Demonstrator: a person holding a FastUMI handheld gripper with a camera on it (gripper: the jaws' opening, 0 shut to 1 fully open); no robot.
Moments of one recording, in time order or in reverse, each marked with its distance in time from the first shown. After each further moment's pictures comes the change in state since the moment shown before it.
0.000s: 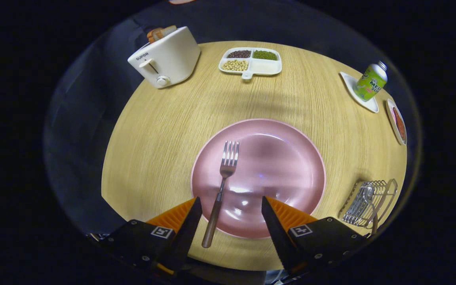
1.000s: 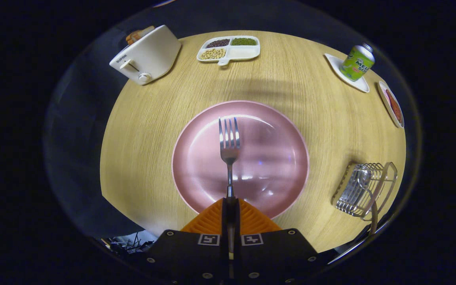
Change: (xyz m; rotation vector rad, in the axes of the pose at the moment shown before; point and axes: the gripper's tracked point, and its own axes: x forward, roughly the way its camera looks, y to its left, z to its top) arm -0.036 -0.048 -0.021 0.087 0.035 -0.020
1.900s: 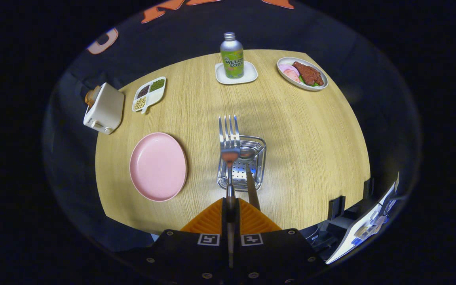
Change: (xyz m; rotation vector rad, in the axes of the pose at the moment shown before) arm -0.107 -0.171 -0.048 0.315 -0.083 -0.108
